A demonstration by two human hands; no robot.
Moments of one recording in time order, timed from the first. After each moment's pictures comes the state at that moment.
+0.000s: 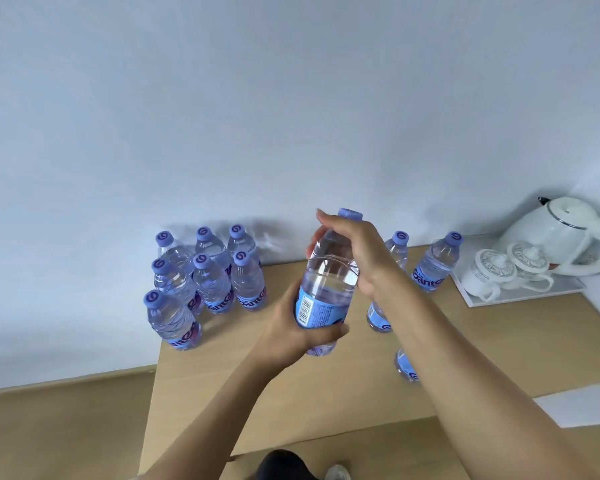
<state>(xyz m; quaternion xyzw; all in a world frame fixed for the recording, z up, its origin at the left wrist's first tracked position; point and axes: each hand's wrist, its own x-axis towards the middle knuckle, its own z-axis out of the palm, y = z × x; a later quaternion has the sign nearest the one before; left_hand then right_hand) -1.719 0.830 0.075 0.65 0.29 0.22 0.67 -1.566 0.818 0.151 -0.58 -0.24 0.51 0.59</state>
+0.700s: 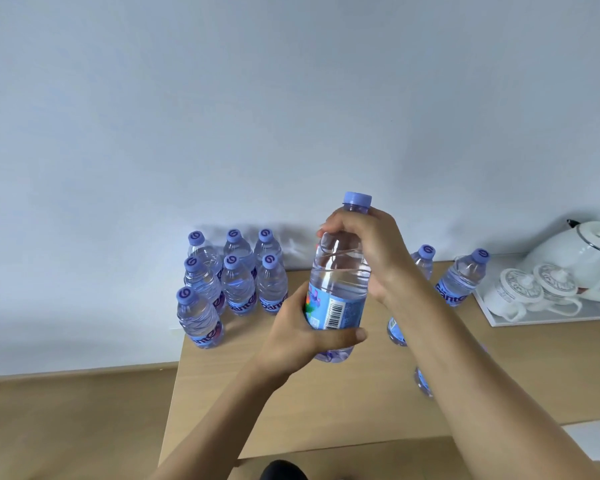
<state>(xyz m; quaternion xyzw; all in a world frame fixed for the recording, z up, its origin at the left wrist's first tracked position) -1.756 0.831 0.118 0.60 0.30 0.22 0.71 -1.612 0.830 0.187 -0.57 -0.27 0.46 0.63</state>
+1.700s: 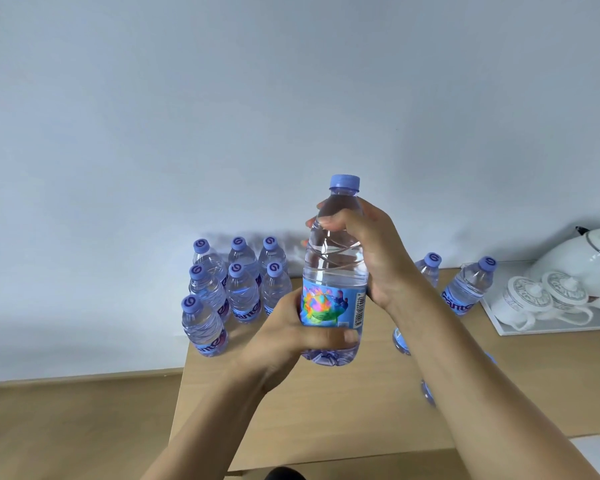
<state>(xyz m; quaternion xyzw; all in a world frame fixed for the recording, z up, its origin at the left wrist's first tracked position) -1.767 0.845 0.142 0.55 0.24 0.18 0.78 -1.617 0.833 0.200 -0.46 -0.35 0.50 0.65</state>
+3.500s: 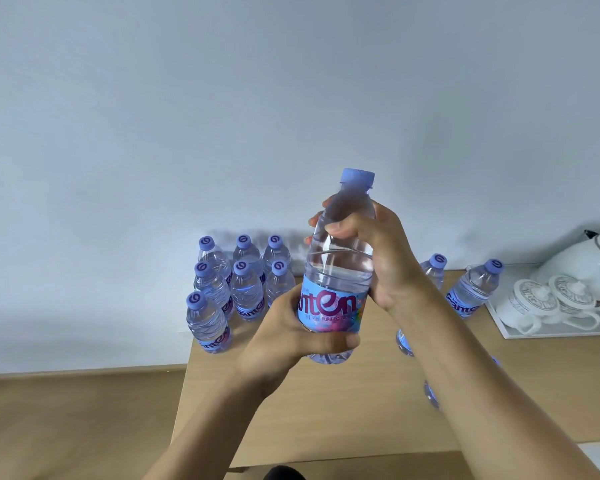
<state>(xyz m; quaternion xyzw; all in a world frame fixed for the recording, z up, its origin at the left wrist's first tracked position) -1.776 0.837 0.148 0.58 0.28 0.24 0.73 -1.624 0.828 0.206 -0.42 -0.38 0.49 0.66</state>
